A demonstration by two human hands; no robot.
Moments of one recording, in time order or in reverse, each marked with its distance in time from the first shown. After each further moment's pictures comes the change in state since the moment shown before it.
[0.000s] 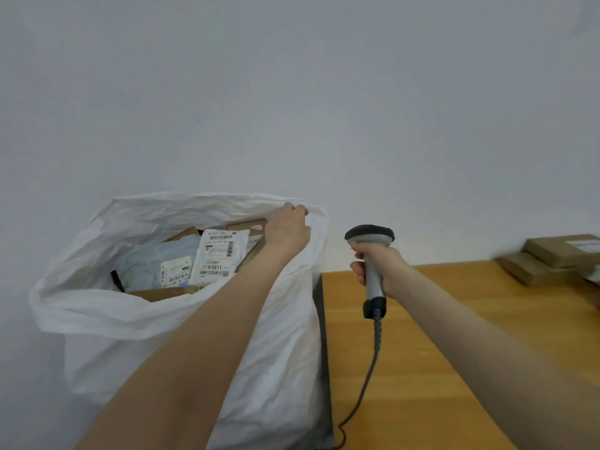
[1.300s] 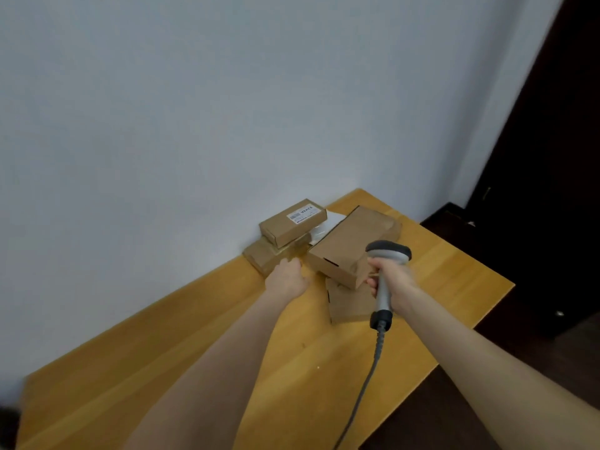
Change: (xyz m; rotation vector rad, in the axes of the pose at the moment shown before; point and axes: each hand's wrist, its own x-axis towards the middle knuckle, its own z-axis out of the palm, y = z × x) left_hand -0.001 0.633 0.316 -0.046 -0.649 0.403; right_hand -0.001 -0.021 -0.667 0.370 0.737 0.122
